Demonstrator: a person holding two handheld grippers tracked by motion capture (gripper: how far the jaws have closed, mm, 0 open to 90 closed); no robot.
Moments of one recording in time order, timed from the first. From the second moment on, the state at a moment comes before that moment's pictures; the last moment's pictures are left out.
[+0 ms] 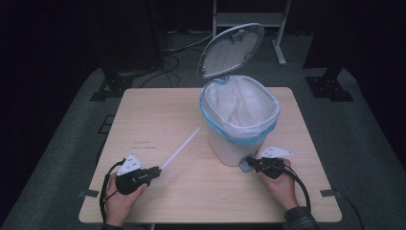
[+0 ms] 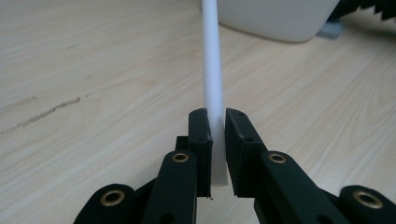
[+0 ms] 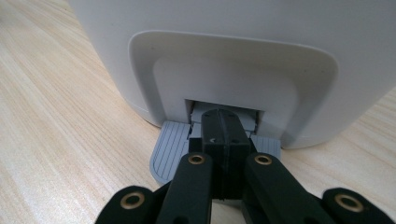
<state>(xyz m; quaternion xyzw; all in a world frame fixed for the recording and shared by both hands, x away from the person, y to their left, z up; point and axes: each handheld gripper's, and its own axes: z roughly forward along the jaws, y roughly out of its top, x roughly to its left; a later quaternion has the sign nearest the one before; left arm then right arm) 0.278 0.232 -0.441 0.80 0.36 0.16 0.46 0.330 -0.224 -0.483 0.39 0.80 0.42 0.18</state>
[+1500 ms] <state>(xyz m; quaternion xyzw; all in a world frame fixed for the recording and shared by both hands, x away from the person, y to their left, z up) 0.262 0.256 -0.389 0.75 0.32 0.19 0.55 0.329 -0.223 -0.483 0.39 0.80 0.42 0.18</state>
